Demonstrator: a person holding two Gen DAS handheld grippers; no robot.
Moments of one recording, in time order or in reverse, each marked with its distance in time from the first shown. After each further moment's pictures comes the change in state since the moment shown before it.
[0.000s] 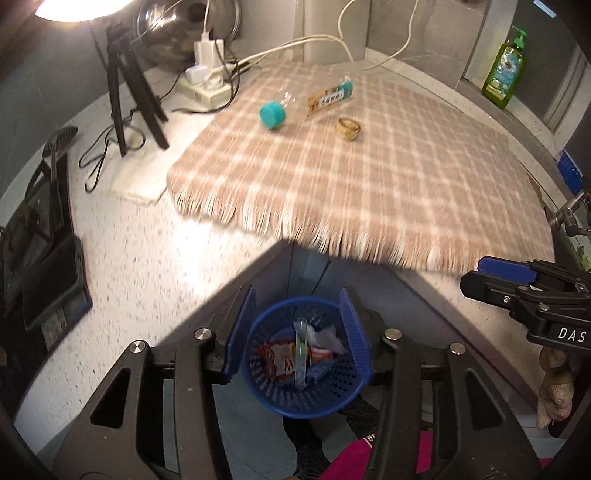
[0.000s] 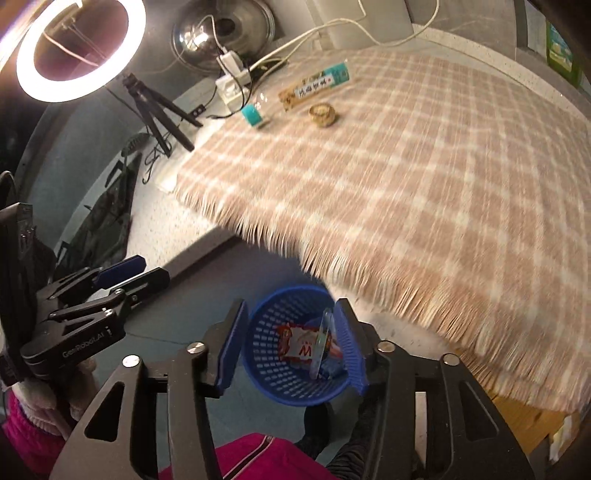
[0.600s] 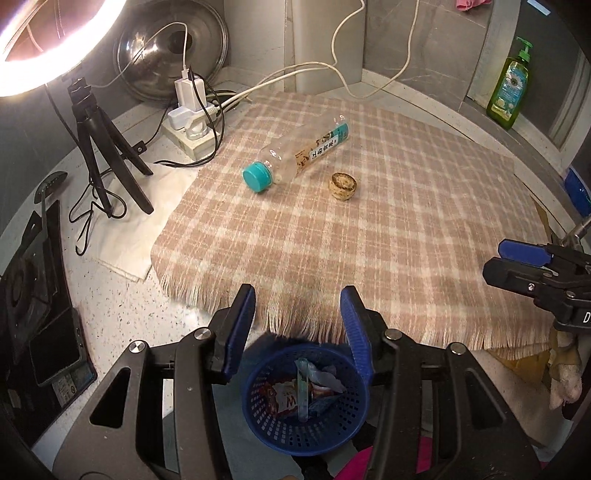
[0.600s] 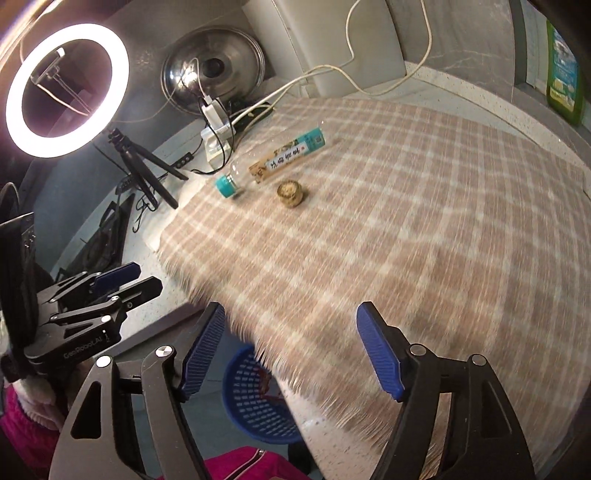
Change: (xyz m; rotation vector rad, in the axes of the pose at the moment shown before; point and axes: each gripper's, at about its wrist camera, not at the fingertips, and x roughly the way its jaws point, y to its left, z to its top) left arm 0.017 -0.017 0.072 0.020 -0.051 0.022; right arm -0.021 -0.038 0.074 -0.038 -0.087 -0.003
